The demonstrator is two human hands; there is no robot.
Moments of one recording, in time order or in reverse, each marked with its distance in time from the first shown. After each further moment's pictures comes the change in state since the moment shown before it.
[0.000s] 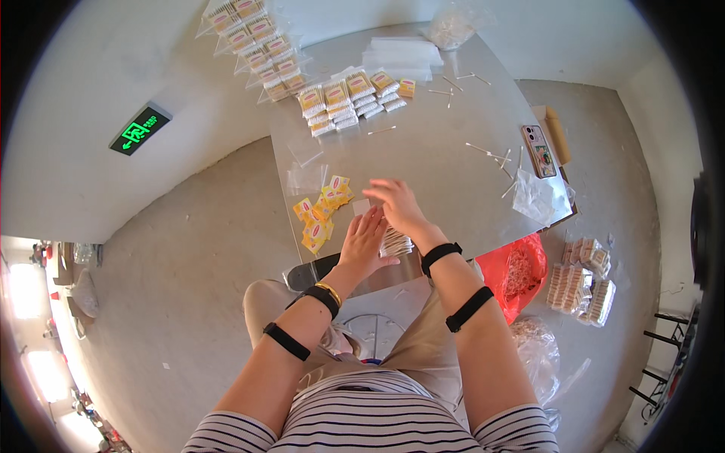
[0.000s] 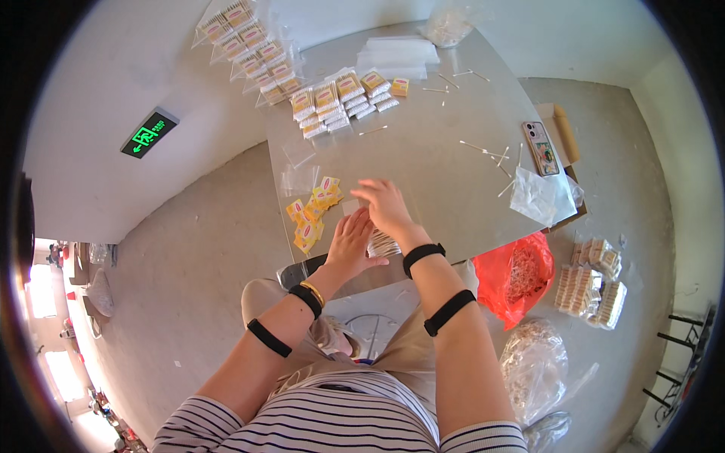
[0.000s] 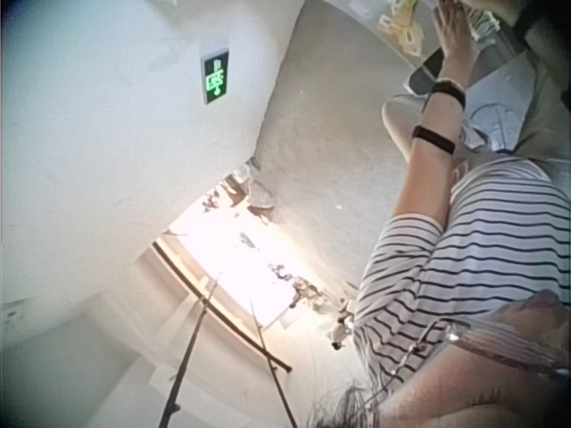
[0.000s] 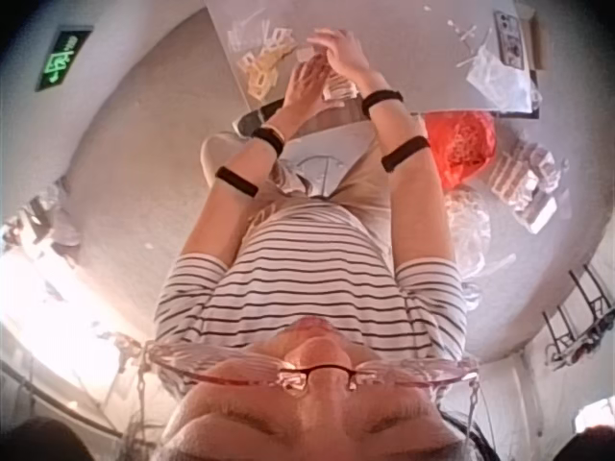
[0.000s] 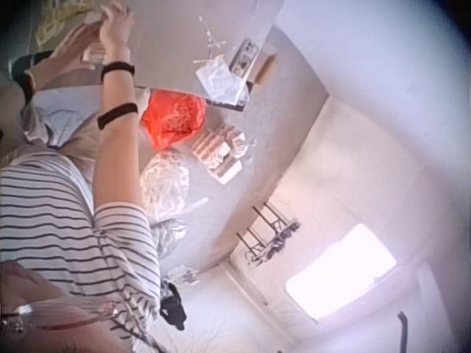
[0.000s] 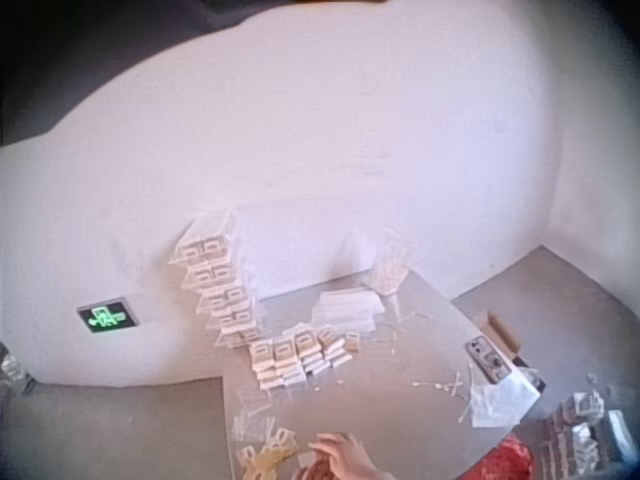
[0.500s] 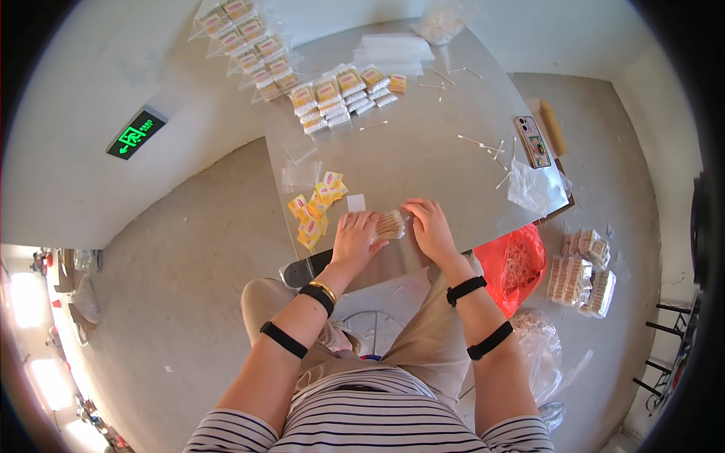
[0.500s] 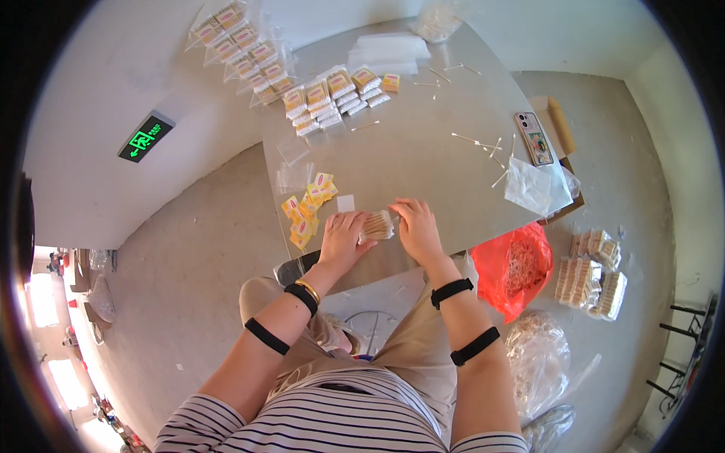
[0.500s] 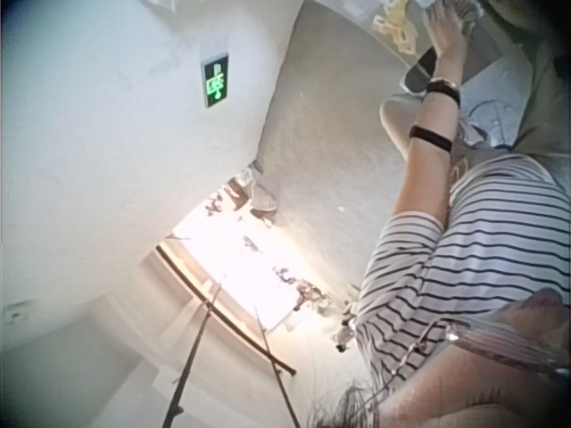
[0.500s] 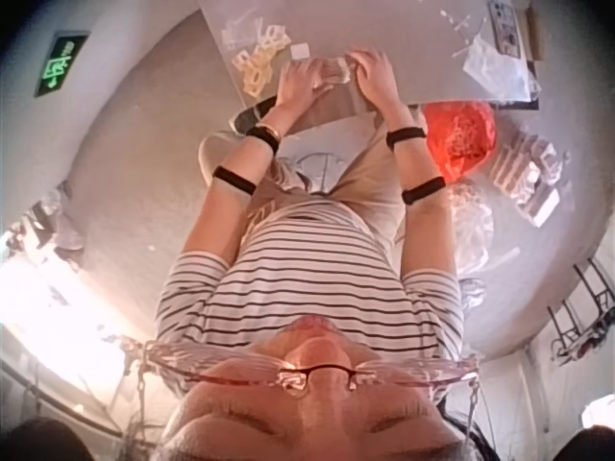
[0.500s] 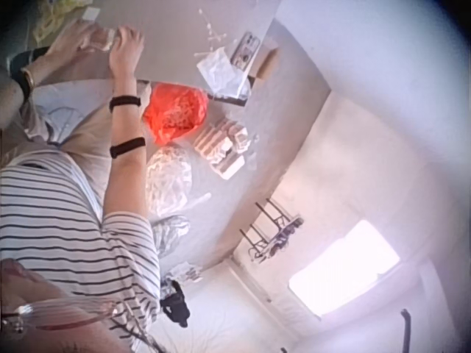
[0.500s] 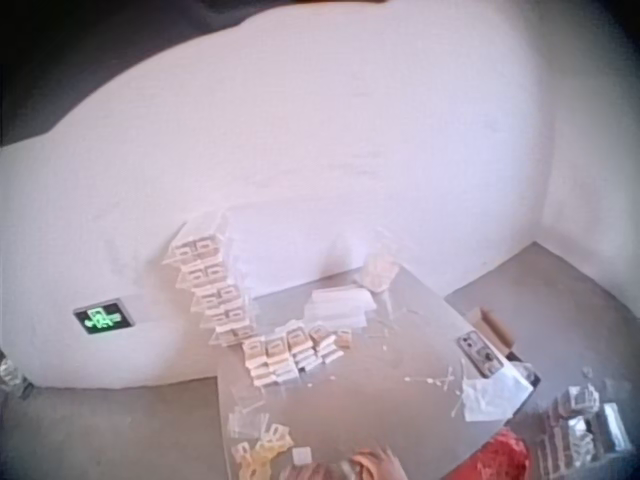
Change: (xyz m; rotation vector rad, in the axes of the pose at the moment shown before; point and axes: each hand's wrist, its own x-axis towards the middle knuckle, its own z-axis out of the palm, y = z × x) left_hand -0.003 -0.001 -0.007 -0.090 0.093 -0.045; right_hand -0.083 -0.008 -0.037 0.021 0.237 0.167
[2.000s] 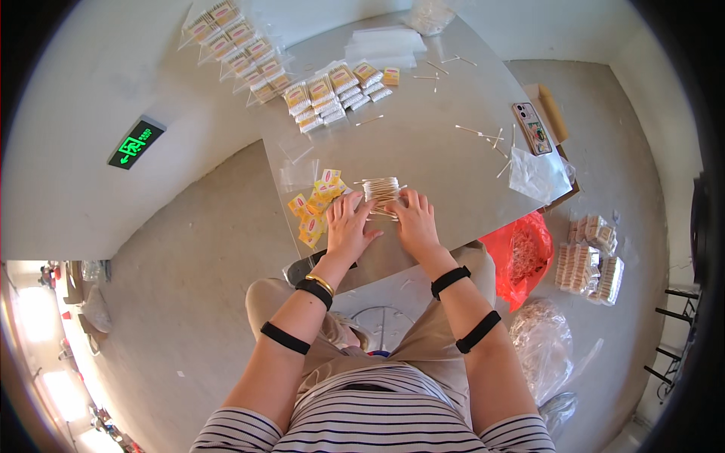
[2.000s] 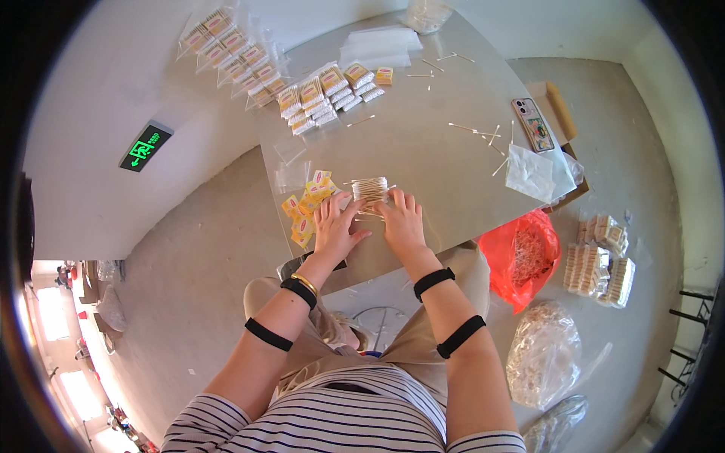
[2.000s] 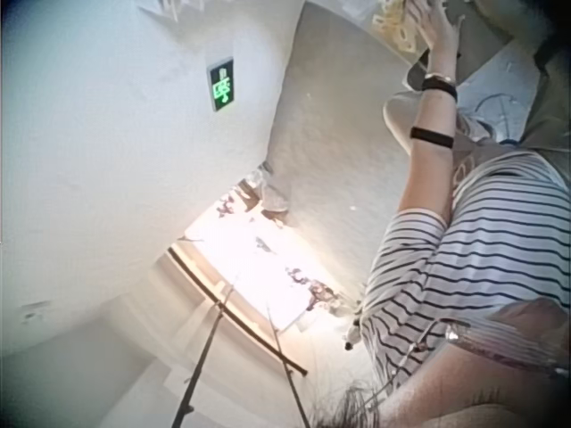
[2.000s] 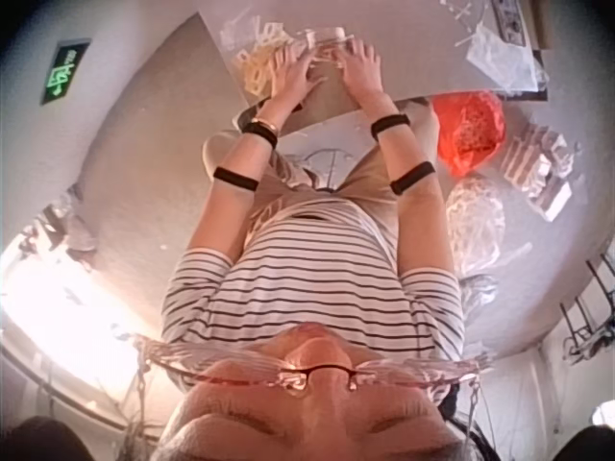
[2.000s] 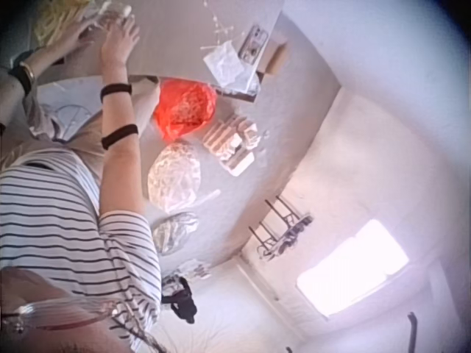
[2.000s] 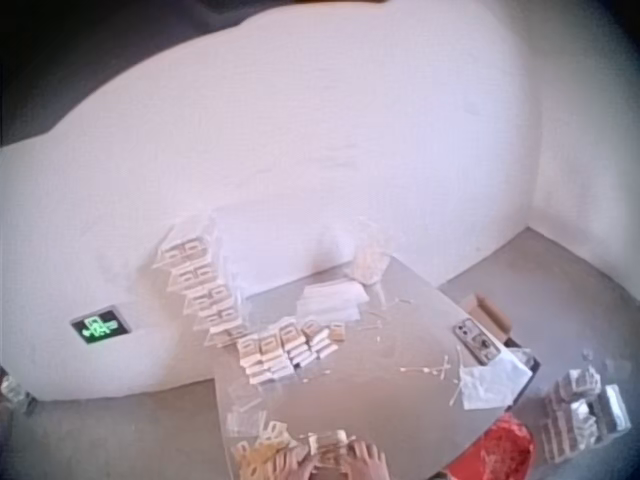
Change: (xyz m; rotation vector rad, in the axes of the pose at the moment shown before) left_hand 0.007 -0.006 -0.011 0.057 0.072 -0.092; right_hand -0.002 -0.014 0.036 -0.330 -0.022 0.028
